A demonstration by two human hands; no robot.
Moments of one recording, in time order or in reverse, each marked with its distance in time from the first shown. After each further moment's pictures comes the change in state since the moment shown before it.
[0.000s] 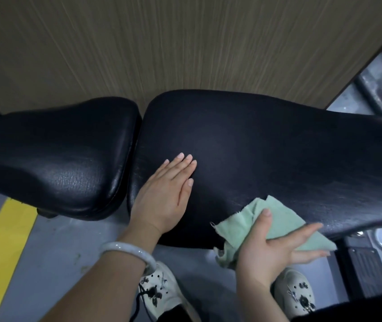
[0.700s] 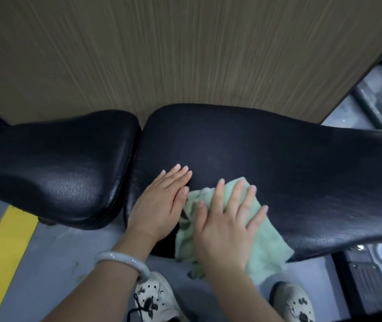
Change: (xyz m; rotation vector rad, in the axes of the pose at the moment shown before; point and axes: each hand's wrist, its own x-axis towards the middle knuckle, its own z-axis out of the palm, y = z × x) left_hand 0.005 0.002 -0.005 -0.084 0.023 -0.008; right_hand 0.011 -0.017 0.002 -1.081 -0.261 -0.884
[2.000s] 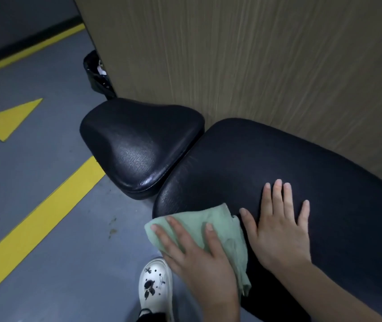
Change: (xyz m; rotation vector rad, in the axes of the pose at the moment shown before) left_hand -0.013 0.124 0.091 -0.224 0.935 -1.318; right_hand 0.104 0.063 -0.004 -0.184 -0.043 -0.630
